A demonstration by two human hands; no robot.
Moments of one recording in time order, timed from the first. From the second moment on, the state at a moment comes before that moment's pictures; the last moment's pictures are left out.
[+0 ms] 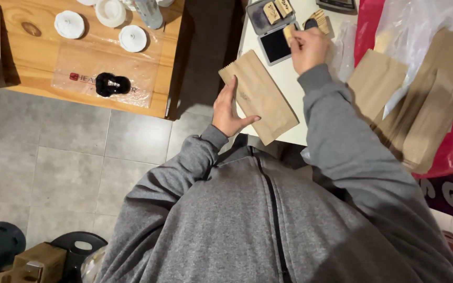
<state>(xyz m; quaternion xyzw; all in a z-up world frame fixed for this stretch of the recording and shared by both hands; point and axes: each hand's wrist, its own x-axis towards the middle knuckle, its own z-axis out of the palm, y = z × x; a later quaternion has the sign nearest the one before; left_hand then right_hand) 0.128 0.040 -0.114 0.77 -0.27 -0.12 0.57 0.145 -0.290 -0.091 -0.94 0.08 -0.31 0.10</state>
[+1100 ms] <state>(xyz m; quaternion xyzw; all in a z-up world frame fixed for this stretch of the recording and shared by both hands) 0.096 0.050 -0.082 0.68 -0.60 0.14 0.40 0.002 -0.167 -0.017 -0.95 0.12 -0.25 0.17</state>
